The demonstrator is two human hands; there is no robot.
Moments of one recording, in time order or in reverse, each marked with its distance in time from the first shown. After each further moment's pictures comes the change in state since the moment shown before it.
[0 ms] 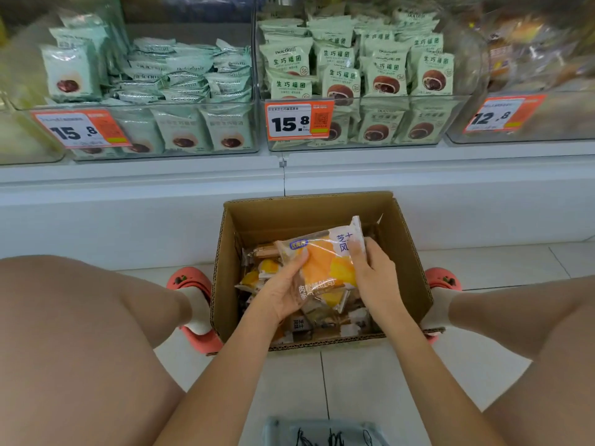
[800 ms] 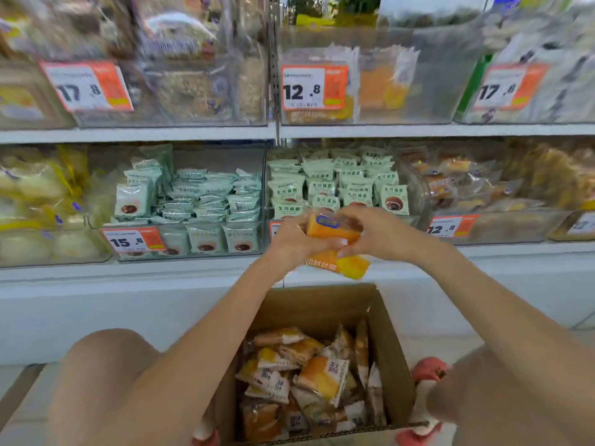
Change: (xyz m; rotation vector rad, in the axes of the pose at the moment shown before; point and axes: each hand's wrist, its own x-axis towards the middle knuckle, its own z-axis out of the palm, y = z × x) left_hand -0.075 0.163 0.157 0.878 -0.043 0.740; right_hand 0.088 -0.211 -0.096 -0.748 -0.408 -0.471
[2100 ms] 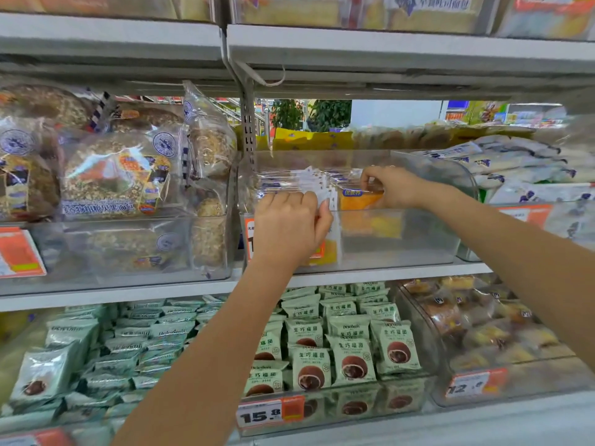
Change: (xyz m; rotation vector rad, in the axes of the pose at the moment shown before) left_hand 0.223 0.141 -0.028 1.324 1.004 1.075; right_hand 0.208 0.094 -0.240 -0.344 0.366 -0.016
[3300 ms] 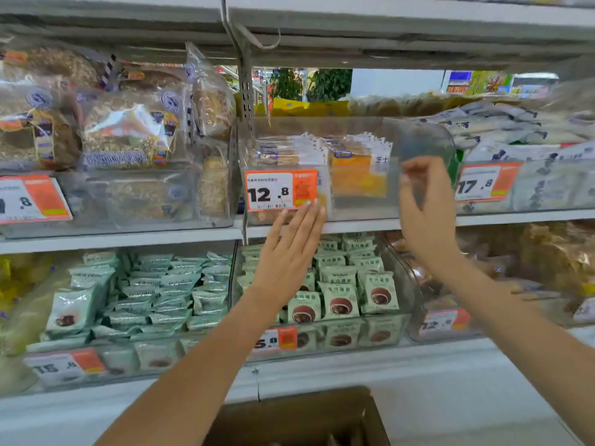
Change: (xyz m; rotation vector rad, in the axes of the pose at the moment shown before) left_hand -0.116 0.023 -0.041 0.071 -0.320 0.274; right_hand -0.157 -0.065 0.034 0.532 0.823 0.099
